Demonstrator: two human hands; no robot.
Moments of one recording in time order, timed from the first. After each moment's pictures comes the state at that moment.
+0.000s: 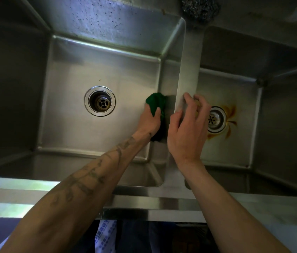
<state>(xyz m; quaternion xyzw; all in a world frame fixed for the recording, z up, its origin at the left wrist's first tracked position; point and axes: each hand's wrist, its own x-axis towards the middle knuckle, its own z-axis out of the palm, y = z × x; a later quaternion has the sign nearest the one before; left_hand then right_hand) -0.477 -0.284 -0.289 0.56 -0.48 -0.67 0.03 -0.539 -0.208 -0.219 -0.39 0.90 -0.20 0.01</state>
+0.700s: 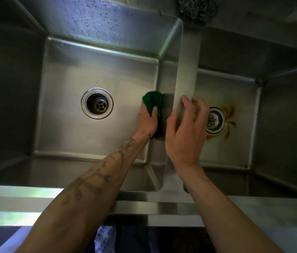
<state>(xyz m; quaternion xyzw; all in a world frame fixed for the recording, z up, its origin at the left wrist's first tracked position) -0.488 -0.288 -0.307 0.58 -0.51 -0.63 0.05 -0.538 -0.209 -0.217 -0.39 0.90 -0.21 0.02</state>
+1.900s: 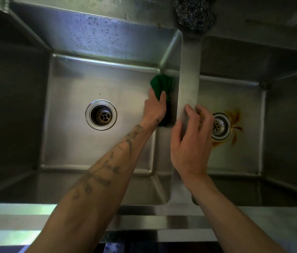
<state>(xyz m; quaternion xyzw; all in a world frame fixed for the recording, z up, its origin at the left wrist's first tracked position) -0.525 -0.342 -0.298 0.56 -0.52 -0.64 0.04 -0.539 -0.209 -0.217 -0.39 0.90 -0.20 0.02</state>
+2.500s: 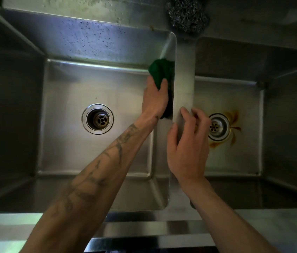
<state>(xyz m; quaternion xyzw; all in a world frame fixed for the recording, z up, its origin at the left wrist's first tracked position) -0.542 -0.358 -0.277 0.54 -0.52 -0.65 0.13 -0.540 -0.209 -0.218 -0.39 0.90 -0.21 0.03</state>
